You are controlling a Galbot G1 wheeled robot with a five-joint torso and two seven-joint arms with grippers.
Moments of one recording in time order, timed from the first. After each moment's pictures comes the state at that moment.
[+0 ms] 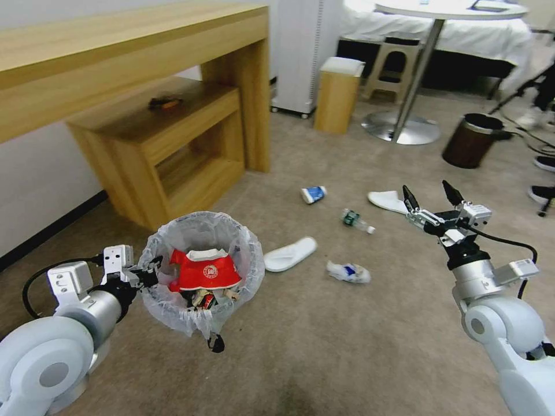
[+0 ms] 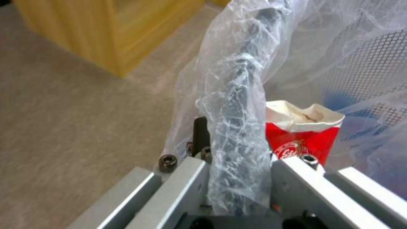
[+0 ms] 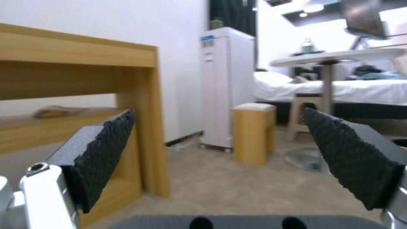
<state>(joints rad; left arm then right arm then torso) 1.48 -0.85 -0.73 -2.40 -1.24 0.65 -0.62 -1.29 0.95 0.65 1.96 0.70 0.18 -0.07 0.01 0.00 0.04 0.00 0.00</state>
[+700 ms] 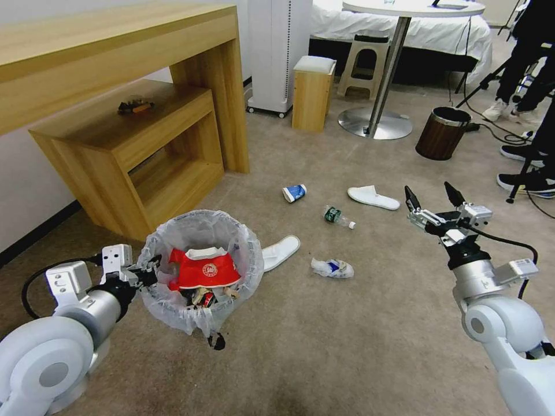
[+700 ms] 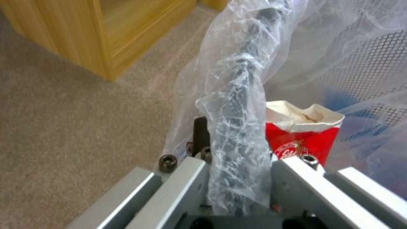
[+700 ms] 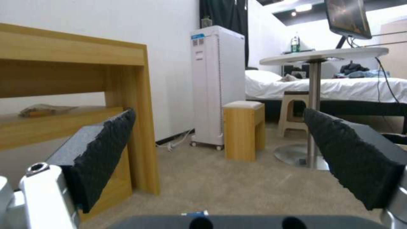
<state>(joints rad) 1.48 -0.85 -0.74 -2.40 -1.24 0.64 -0.63 -1.29 0.96 0.64 1.96 0.70 0.17 -0.08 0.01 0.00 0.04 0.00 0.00</state>
